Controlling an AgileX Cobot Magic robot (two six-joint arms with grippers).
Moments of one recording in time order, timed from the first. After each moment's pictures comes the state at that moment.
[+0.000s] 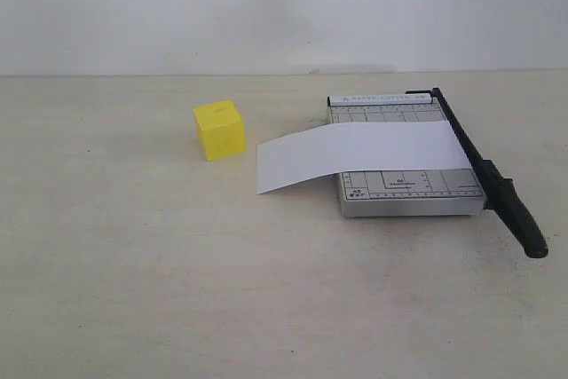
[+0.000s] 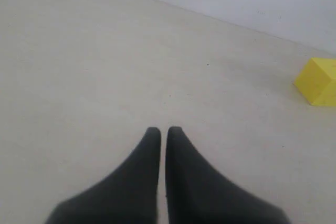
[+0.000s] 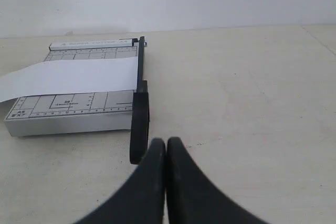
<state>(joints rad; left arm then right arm) 0.04 0.00 0.00 0.00 0.42 -0.20 -0.05 0.00 0.00 0.12 0.33 -0.09</state>
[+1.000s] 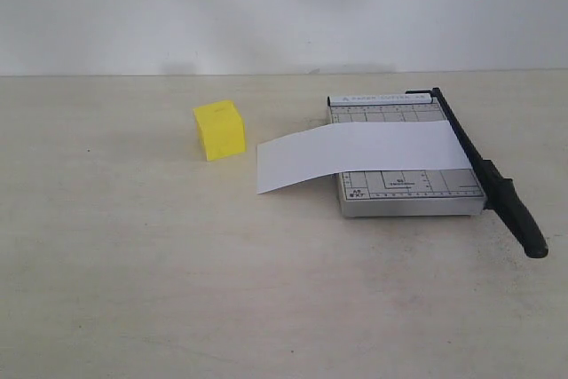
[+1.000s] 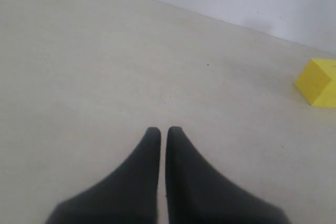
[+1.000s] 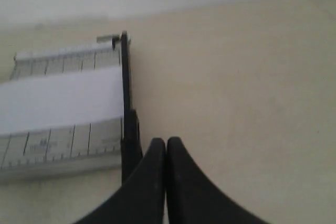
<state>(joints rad) 0.04 0.00 0.00 0.00 0.42 -0.20 -0.05 0.88 -0.38 0.37 0.06 -0.27</state>
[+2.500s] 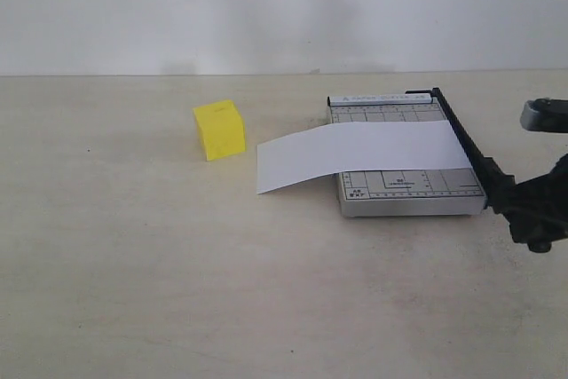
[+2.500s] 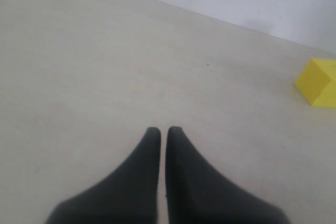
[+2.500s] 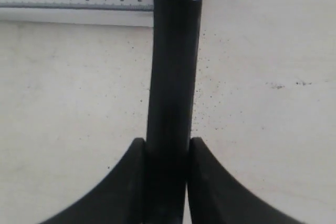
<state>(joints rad) 0.04 0.00 0.00 0.00 0.42 -0.20 -0.05 1.58 -0.75 0.46 0.55 -0.49</state>
